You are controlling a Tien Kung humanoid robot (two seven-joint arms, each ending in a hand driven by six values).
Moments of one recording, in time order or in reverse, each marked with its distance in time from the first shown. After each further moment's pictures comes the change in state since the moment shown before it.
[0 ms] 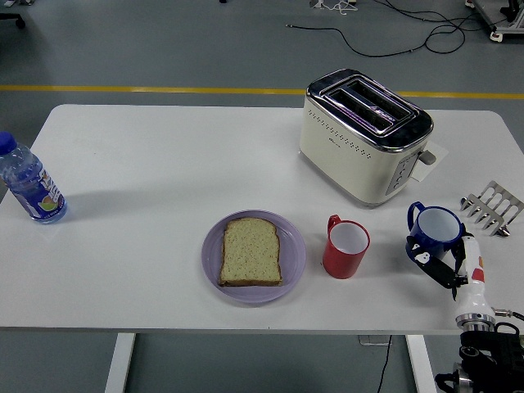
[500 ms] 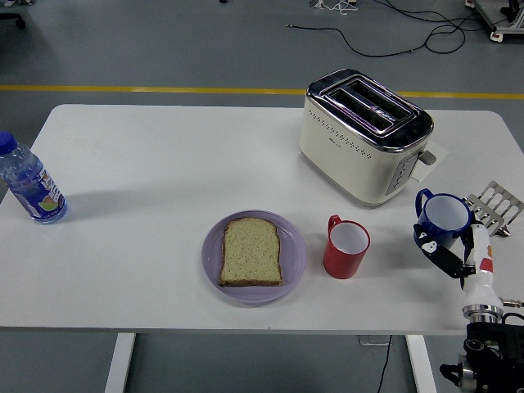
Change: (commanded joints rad) left arm 0.002 0.000 0.003 0.000 0.000 0.001 0.000; right arm -0.018 0.005 0.089 0.056 -0.140 -0.032 -0.027
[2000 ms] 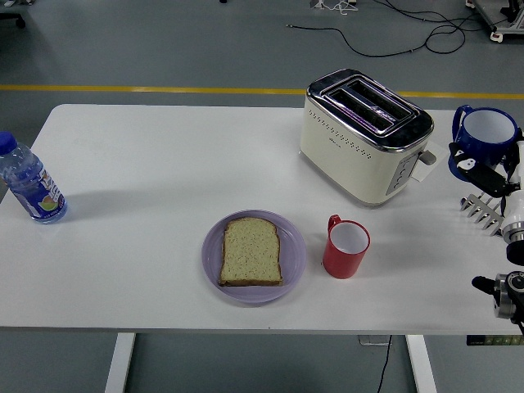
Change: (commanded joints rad) left arm 0.019 0.000 0.008 0.002 -0.004 0.001 -0.001; right arm 0.061 -0.085 0.231 0.455 -0.271 -0.052 -0.618
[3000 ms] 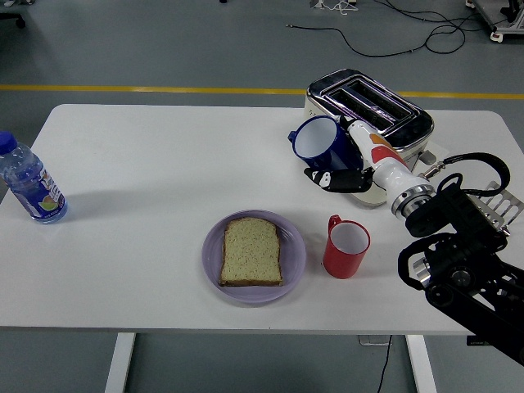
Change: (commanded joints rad) left arm -0.007 0.001 -0.021 -0.001 0.002 0.002 -0.002; right arm 0.392 -0.094 -0.479 0.237 -0.298 0.171 -0.589
